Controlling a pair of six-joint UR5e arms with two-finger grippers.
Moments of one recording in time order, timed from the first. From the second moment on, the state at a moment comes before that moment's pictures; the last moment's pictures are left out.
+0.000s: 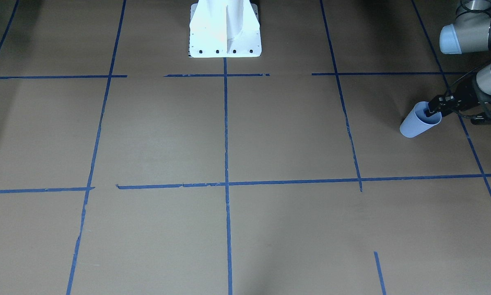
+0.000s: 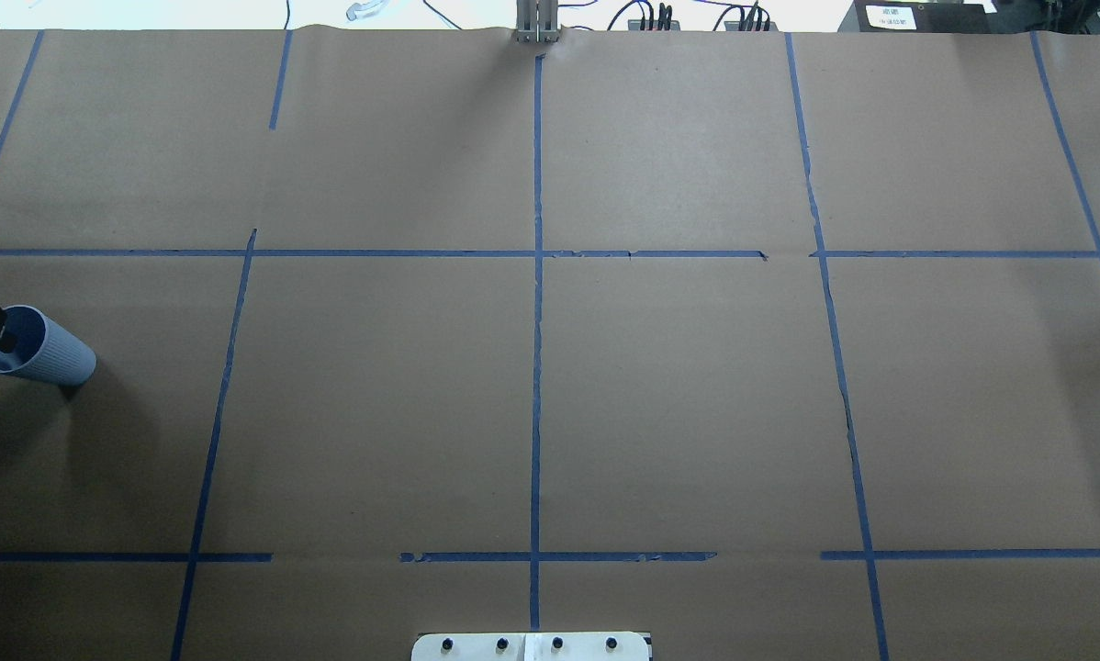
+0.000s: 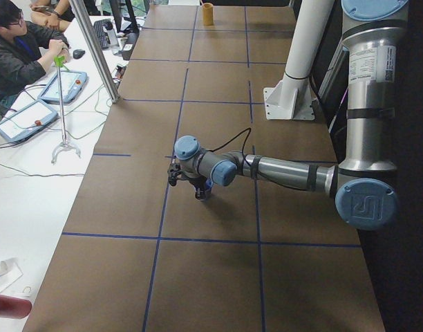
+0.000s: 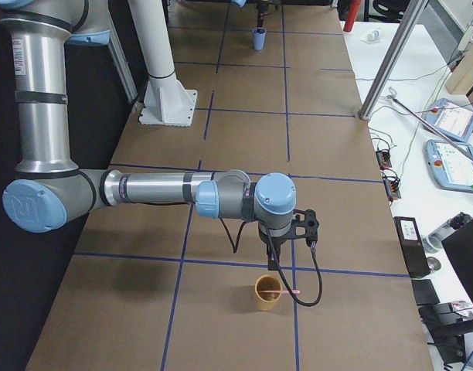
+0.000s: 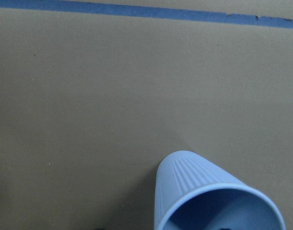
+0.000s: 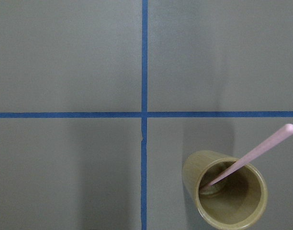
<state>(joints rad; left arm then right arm) -1.13 -1.51 -1.71 -1.85 -2.39 -0.60 1.67 -1.58 1.66 -1.61 2.38 -0.03</state>
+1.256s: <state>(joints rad) -0.97 -1.92 -2.01 -1.38 -2.31 -1.01 1.66 -1.58 1.73 -1.61 2.39 -0.02</state>
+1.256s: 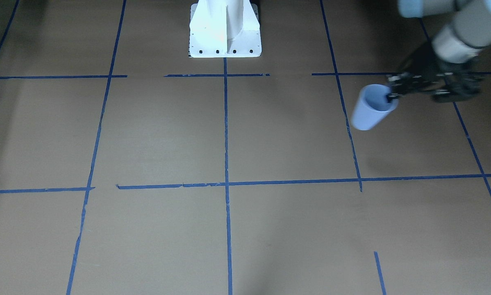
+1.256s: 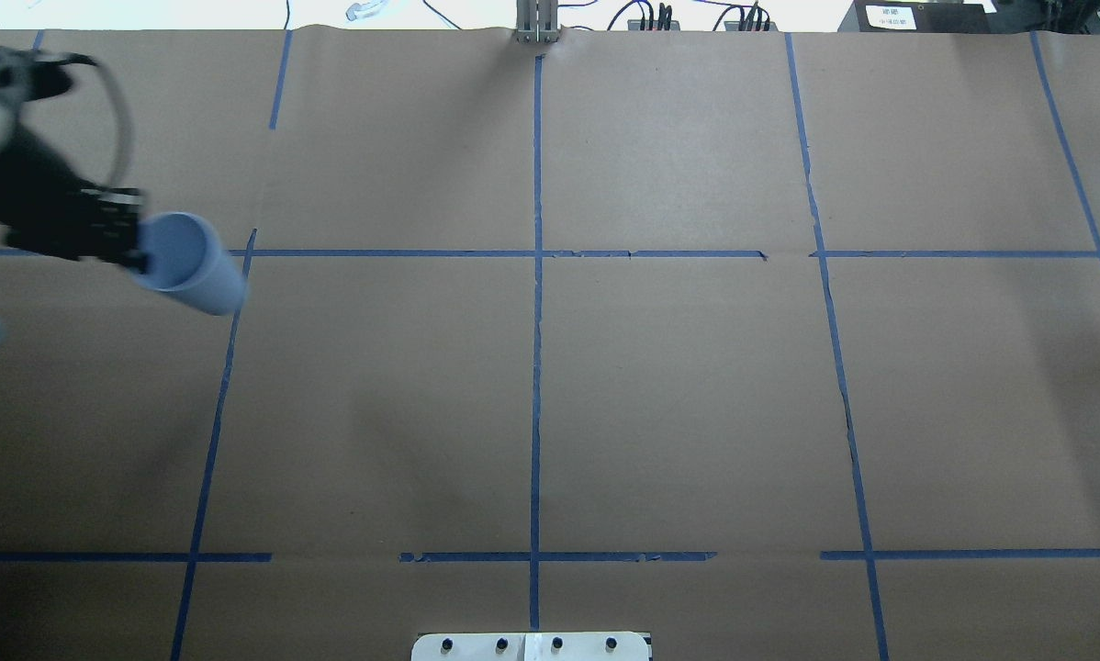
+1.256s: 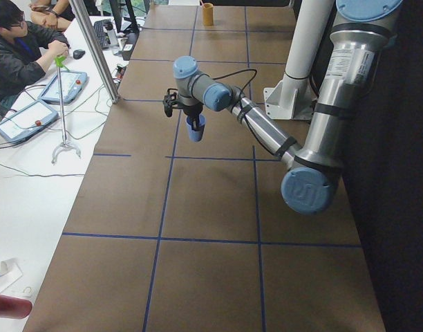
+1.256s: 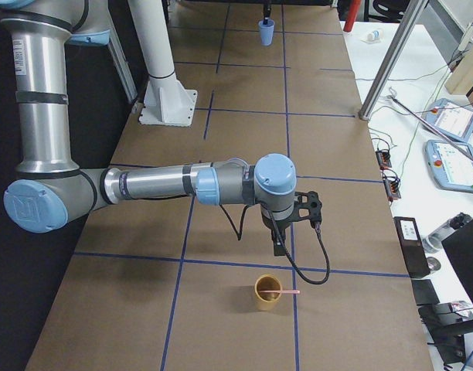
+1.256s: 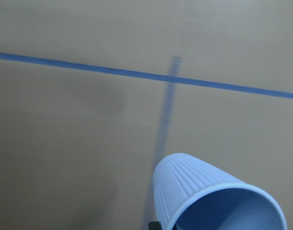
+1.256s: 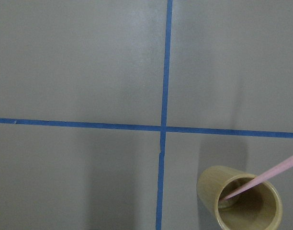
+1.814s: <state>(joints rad) -0.70 -2.36 -1.70 -1.41 -2.17 -1.38 1.66 -1.59 1.73 -1.61 2.40 -0.02</state>
